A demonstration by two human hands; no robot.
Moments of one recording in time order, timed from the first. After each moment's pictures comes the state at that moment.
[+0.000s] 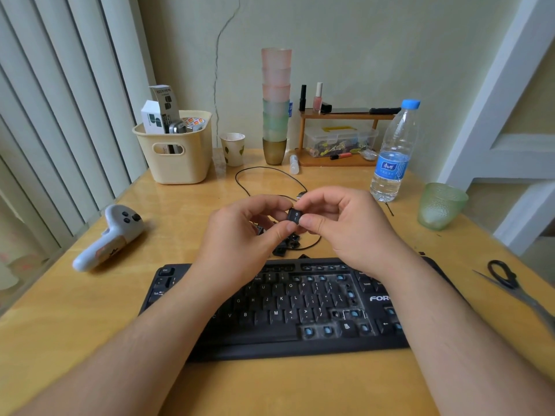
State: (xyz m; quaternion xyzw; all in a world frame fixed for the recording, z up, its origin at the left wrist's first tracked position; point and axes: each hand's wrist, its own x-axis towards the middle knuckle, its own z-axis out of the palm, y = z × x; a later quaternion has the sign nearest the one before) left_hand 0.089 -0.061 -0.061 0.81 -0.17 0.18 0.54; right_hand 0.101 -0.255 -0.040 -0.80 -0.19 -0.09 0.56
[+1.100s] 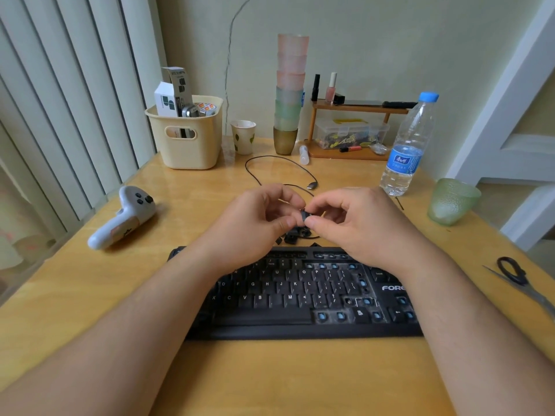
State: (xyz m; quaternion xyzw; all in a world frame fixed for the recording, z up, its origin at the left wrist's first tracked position) left_hand 0.099 -0.042 -0.060 0.82 -0.21 0.02 0.54; right_hand 0.090 -0.253 -0.035 -0.92 -0.22 -0.14 0.30
